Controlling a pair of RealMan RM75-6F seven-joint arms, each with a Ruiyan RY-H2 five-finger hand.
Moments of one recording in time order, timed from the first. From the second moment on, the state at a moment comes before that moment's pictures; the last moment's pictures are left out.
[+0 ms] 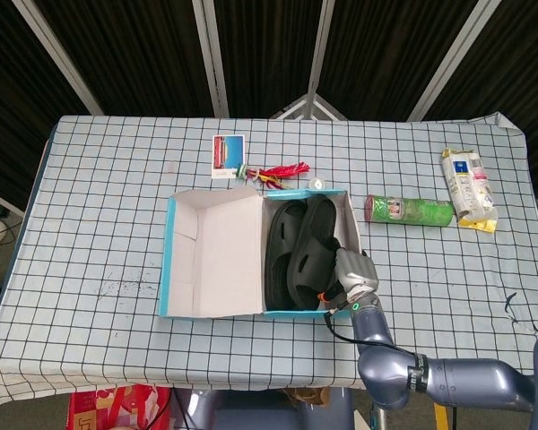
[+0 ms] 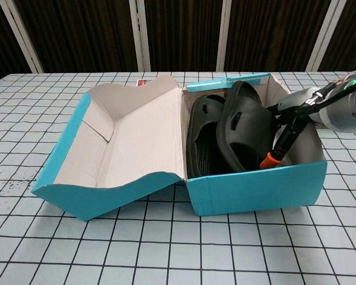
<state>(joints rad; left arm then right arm) 0.03 -0.97 -0.17 -1.63 1.21 1.49 -0.13 0.91 -1.47 0.43 -1.97 0.04 1.30 -0.81</state>
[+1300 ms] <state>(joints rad) 0.03 -0.97 -0.16 -1.64 1.21 1.49 -0.13 0.87 -1.40 0.46 -2.05 -0.24 1.49 -0.52</state>
